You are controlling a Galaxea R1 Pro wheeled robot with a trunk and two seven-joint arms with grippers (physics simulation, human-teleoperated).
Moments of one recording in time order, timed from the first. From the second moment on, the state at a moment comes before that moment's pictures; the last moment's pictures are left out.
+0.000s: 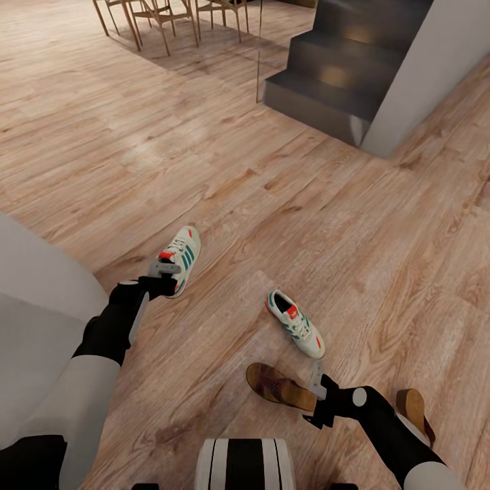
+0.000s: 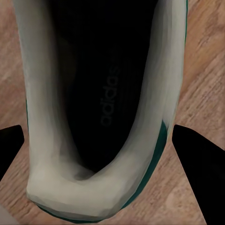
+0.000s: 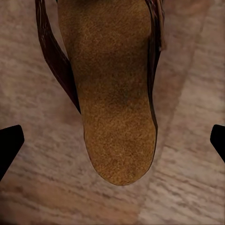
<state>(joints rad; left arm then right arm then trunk) -0.89 0.03 0.04 -0.99 -0.14 0.63 -0.14 -0.49 -0.13 0.13 -0.82 0.74 0.04 0.73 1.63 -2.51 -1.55</state>
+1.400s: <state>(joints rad) -0.92 0.03 0.04 -1.07 -0.15 0.61 -0.14 -0.49 -0.05 0.12 -0.81 0.74 0.04 0.62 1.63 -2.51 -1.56</state>
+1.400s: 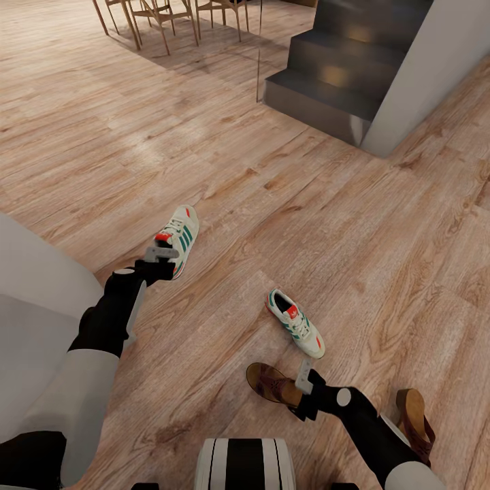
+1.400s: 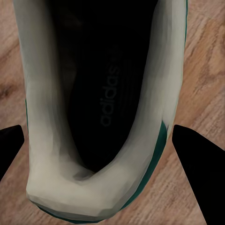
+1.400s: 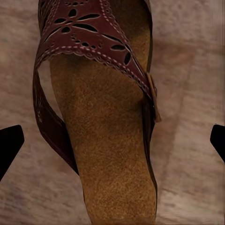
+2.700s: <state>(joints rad) -0.93 0.03 0.04 -1.07 -0.15 0.61 -0.14 -0.49 -0.06 0.12 -0.75 0.74 0.04 0.58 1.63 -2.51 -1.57</state>
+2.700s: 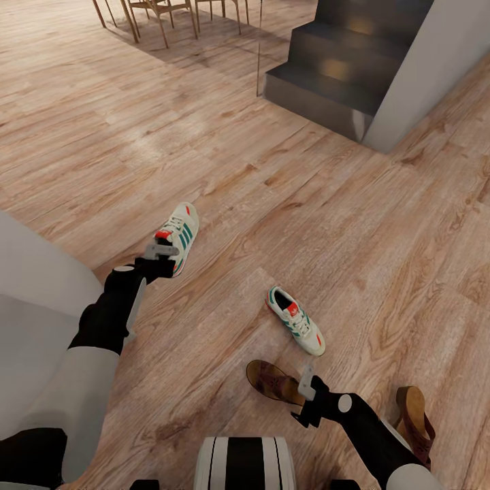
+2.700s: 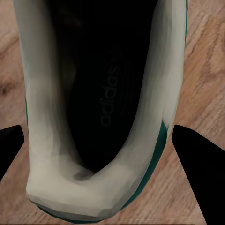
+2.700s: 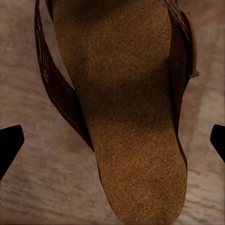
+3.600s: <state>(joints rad) -0.94 0.03 0.03 -1.07 -0.15 0.62 -0.14 -0.49 -0.06 0.12 -0.75 0.75 0.04 0.51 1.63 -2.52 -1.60</state>
